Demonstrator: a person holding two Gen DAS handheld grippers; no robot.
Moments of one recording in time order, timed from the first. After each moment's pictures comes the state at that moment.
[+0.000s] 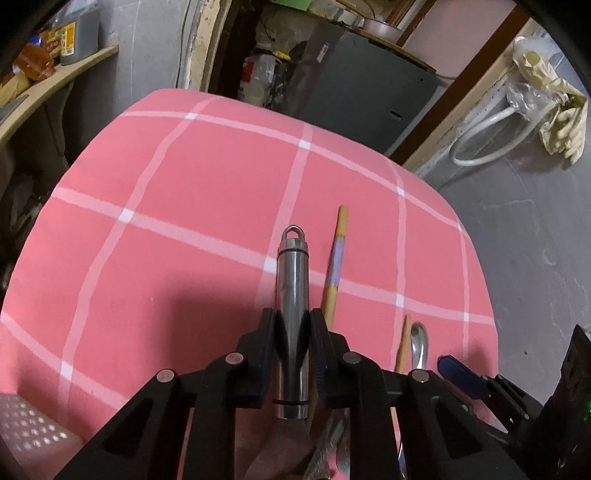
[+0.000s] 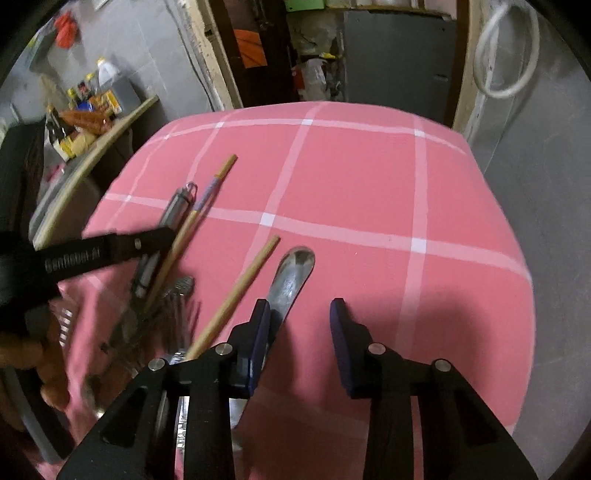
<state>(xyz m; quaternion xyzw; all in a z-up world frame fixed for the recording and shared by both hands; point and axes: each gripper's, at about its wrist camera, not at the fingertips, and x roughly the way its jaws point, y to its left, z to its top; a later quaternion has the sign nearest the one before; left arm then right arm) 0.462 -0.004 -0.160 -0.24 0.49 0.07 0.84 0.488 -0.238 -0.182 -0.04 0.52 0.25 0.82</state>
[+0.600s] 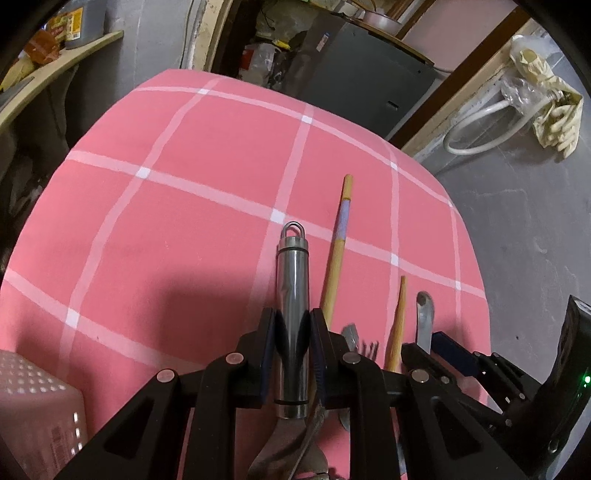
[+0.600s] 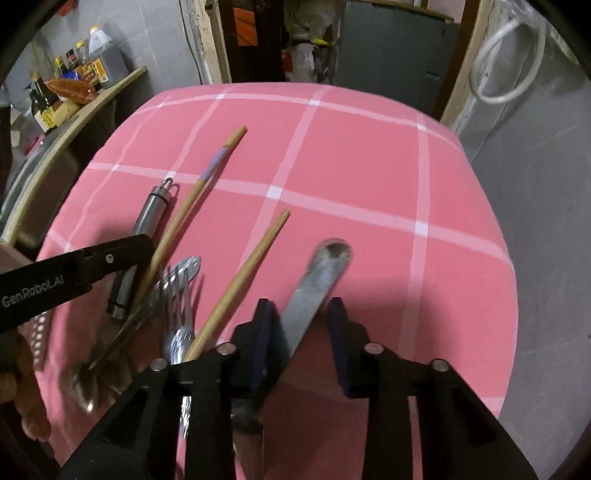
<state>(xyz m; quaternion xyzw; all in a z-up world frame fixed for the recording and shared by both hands) 0.434 -0.010 -0.166 -0.26 0.50 0.05 0.83 0.475 -0.216 -0.171 -0.10 0.54 0.21 0.81</state>
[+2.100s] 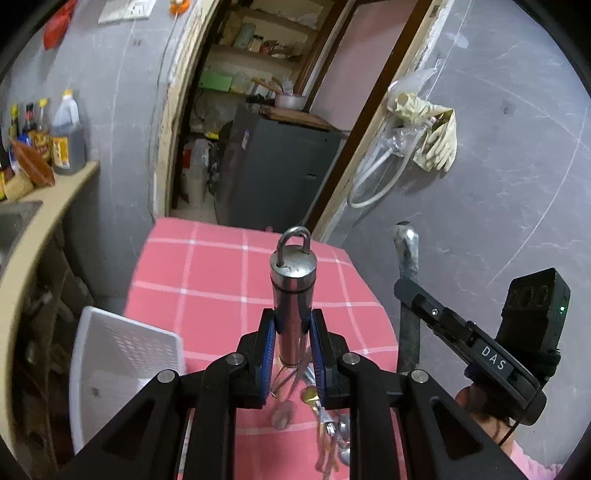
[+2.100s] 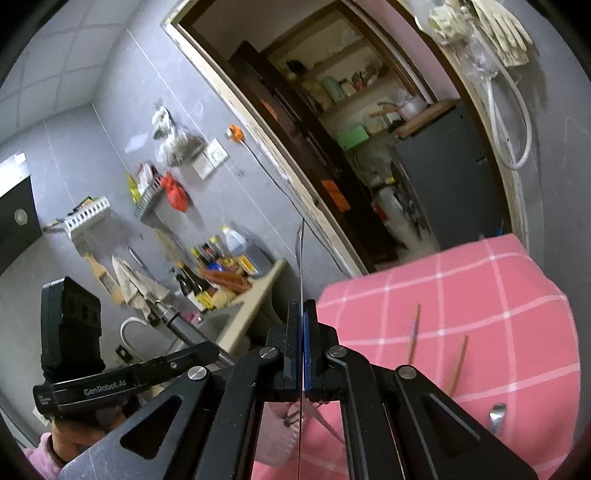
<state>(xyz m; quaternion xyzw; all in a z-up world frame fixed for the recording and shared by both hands) 0.297 0.026 0.036 -0.17 0.35 -0.04 0.92 0.377 -0.258 0.016 0.22 0.27 0.37 0.86</state>
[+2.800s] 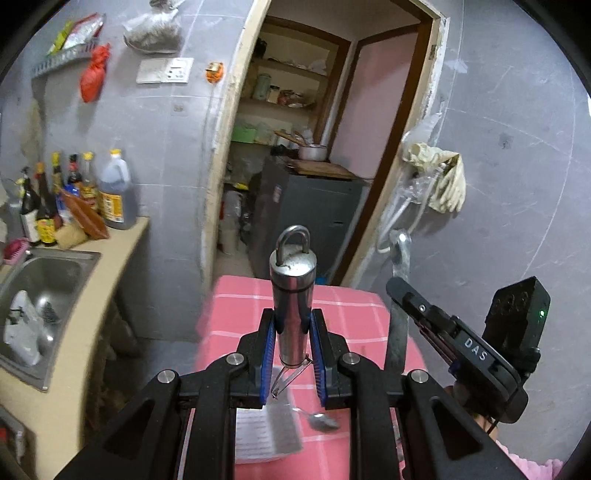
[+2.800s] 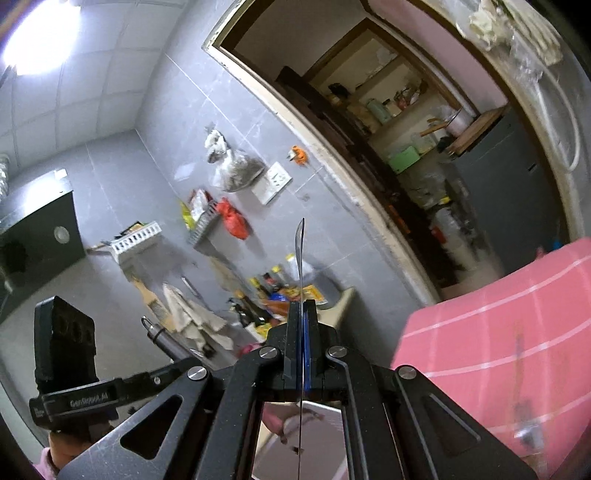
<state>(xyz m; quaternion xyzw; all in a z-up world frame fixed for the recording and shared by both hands) 0.229 0.097 0.098 -0.13 0.28 0.02 0.95 0.345 -0.167 0.026 0.28 0.20 0.44 0.83</state>
